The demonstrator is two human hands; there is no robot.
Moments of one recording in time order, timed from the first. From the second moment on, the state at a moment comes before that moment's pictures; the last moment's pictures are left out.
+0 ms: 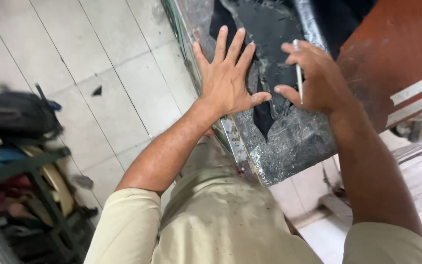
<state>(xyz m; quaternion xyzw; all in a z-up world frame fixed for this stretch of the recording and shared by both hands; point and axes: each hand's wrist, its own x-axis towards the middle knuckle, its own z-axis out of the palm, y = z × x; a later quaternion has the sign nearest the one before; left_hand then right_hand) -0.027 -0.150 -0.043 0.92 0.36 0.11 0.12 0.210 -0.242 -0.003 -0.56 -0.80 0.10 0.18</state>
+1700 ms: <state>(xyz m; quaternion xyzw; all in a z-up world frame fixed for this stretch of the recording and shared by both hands) 0.006 -0.151 -0.003 0.88 0.46 0.02 0.08 0.265 -0.196 0.000 -0.40 -0.88 0.18 0.18</state>
